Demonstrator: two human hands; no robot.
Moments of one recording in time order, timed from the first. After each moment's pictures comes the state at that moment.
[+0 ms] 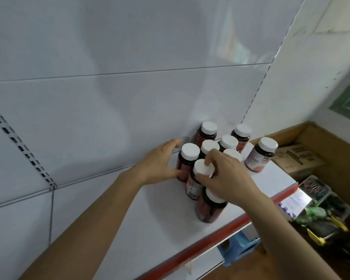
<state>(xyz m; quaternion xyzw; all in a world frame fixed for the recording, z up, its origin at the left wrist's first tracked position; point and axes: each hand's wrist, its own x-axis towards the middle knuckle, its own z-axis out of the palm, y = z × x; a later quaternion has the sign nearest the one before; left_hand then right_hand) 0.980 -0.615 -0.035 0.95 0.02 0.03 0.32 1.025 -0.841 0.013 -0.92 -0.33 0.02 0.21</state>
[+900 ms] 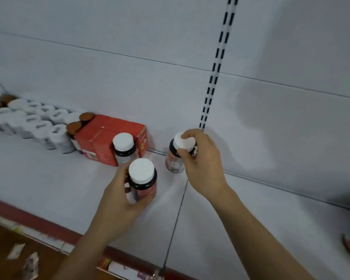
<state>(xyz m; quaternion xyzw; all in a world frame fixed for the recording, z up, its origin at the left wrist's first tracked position) 0.629 -0.561 -0.053 0.69 0.46 0.38 0.41 0.848 -0.559 -0.013 -0.64 -0.60 0.13 0.46</state>
